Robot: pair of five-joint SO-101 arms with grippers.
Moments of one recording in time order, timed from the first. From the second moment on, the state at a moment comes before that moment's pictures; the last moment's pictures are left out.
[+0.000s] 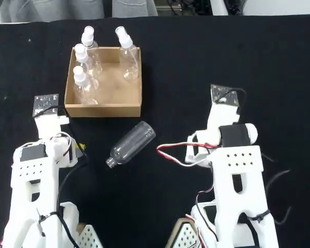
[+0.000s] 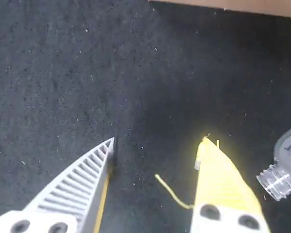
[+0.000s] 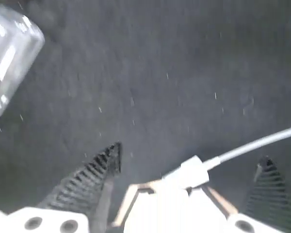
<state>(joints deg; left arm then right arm) -16.6 -45.9 64.8 54.5 -7.8 -4.8 -41.1 40.3 94.7 -13.7</state>
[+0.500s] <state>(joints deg) -16.6 -45.9 64.8 54.5 -7.8 4.8 -41.1 43.2 95.8 -13.9</state>
